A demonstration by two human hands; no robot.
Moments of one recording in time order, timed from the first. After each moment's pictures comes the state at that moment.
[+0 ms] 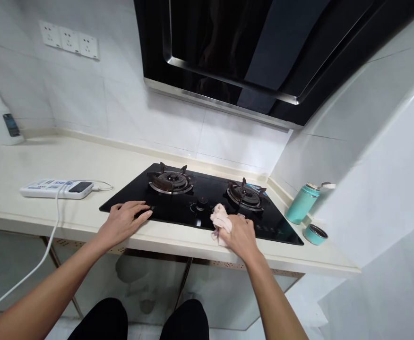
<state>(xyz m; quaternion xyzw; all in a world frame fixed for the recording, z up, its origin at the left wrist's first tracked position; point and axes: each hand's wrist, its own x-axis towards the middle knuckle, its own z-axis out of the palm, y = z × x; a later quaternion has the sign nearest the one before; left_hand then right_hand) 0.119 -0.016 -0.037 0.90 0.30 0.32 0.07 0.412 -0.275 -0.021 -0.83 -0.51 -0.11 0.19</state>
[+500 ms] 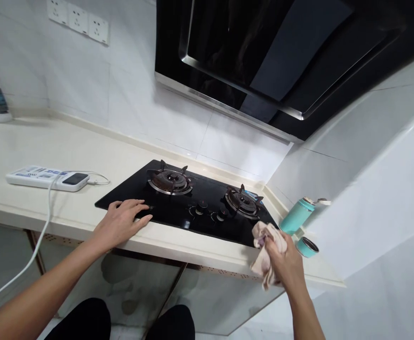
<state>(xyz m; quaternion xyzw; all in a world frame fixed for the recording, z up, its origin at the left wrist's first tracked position) 0.125 -0.016 -0.048 0.89 0.30 0.34 0.02 0.472 -0.383 -0.011 -0.87 -0.26 -0.15 0.39</state>
